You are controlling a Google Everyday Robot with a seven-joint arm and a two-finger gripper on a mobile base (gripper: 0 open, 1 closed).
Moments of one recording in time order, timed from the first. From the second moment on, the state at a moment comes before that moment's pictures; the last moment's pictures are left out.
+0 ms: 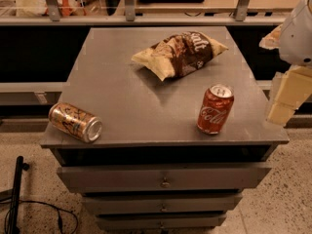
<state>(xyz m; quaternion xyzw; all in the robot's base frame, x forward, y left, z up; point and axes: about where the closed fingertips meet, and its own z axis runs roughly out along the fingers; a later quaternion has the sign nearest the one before) 0.438 -0.217 0.976 -0.60 0.78 -0.03 0.16</state>
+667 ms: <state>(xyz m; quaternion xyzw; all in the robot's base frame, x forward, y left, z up) 0.450 -0.226 0.978 -0.58 0.79 -0.03 0.18</state>
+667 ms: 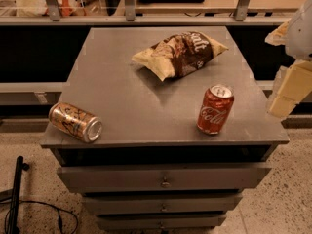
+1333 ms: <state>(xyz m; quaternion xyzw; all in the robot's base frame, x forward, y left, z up) 0.509 -0.284 0.983 -0.54 0.81 -0.05 0.24</state>
